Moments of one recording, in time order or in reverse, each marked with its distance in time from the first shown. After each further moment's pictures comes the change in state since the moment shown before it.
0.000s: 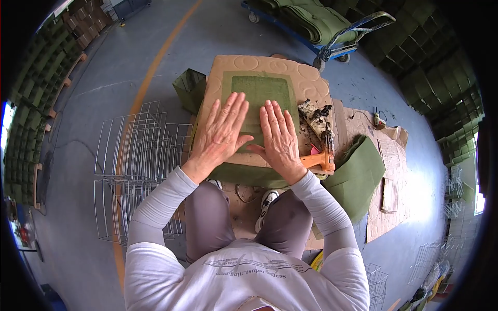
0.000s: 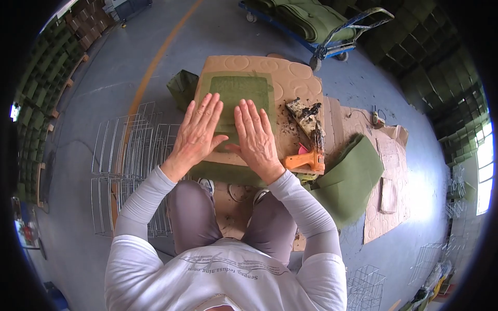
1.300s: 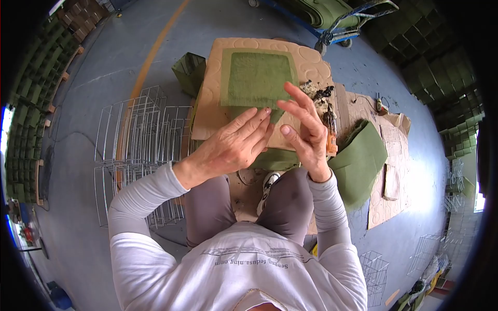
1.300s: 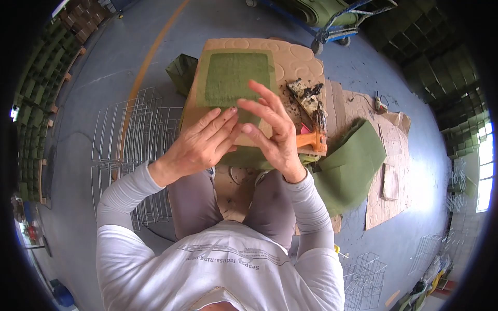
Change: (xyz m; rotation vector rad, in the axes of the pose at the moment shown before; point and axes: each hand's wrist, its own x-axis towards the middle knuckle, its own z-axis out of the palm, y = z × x) left_hand -0.019 0.041 -0.056 0.096 0.137 0.464; right_hand -0.019 -0.011 -0.075 1.018 0.245 0.160
